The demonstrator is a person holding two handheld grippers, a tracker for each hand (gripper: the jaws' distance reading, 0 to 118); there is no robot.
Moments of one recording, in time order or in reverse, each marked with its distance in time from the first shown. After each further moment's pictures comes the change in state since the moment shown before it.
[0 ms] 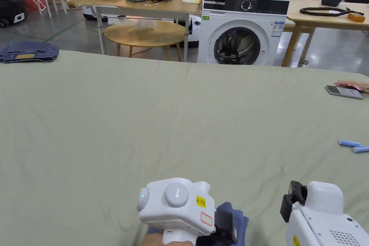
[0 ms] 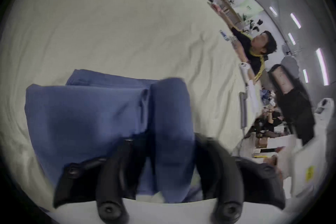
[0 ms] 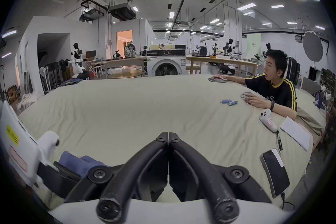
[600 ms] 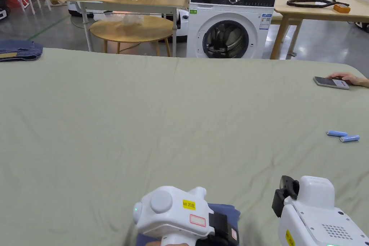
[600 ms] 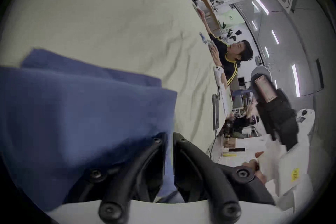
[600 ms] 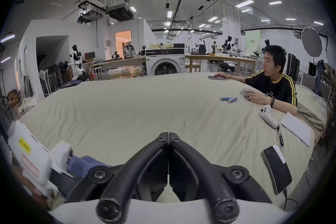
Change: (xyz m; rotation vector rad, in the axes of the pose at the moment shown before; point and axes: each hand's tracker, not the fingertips) left arm -0.020 -0.002 -0.060 -0.054 -0.254 0.078; right arm 0.004 -0.003 0.000 -0.009 0.001 -0.028
